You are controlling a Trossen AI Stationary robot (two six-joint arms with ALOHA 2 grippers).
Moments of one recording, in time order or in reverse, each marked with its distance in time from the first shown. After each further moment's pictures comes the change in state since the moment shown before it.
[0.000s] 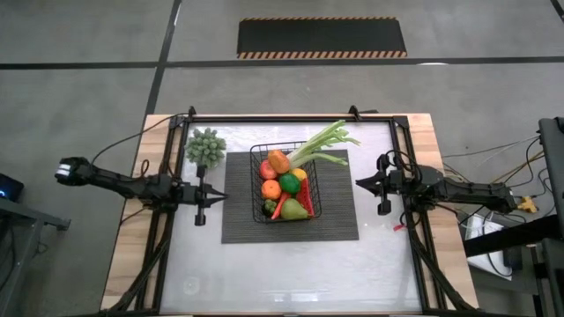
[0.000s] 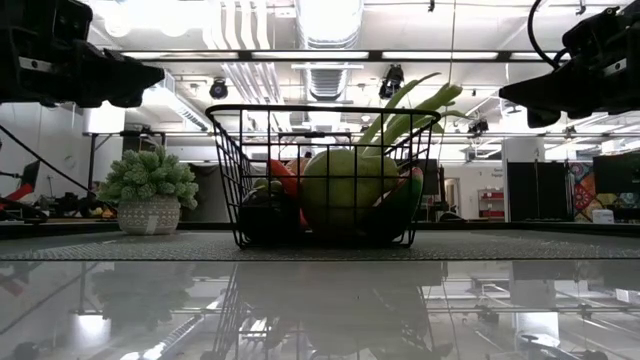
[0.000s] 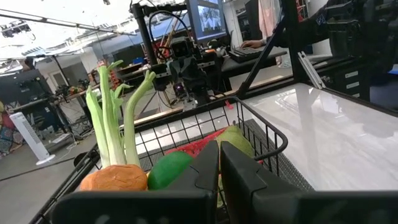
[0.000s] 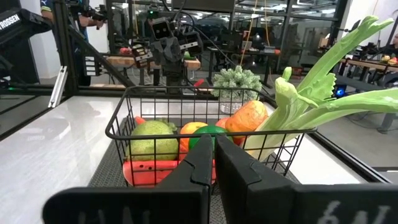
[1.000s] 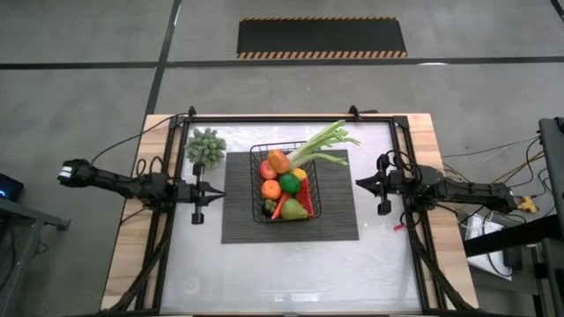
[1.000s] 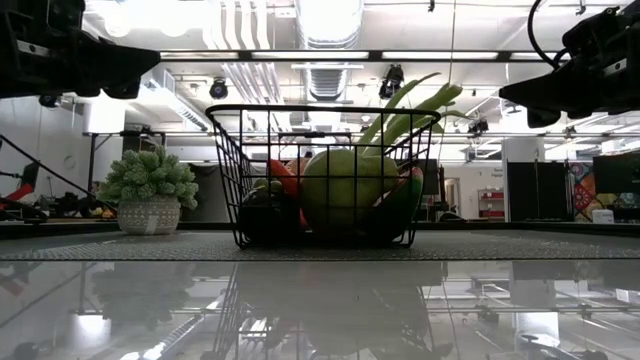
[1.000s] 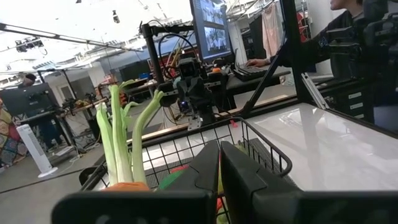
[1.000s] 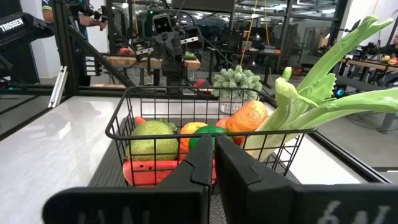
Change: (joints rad) left arm 0.000 -0.078 0.000 0.000 0.000 0.000; right arm 0.000 0.000 0.000 0.000 0.000 0.000
